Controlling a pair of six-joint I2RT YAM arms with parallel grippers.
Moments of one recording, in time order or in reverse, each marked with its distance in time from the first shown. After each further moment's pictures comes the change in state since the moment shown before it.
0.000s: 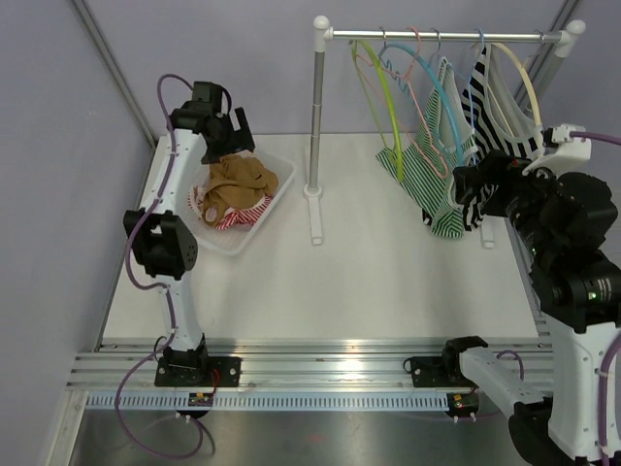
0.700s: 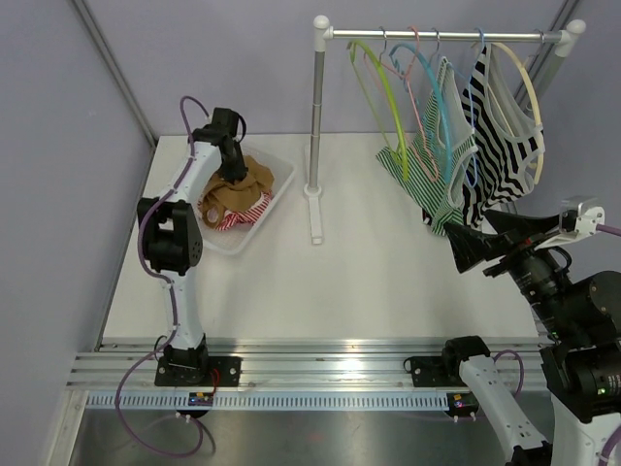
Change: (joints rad) left arm -0.027 -0.045 -0.183 0.117 -0.131 0.037; right arm 0.000 -0.324 -0.216 0.138 -0.297 0.015
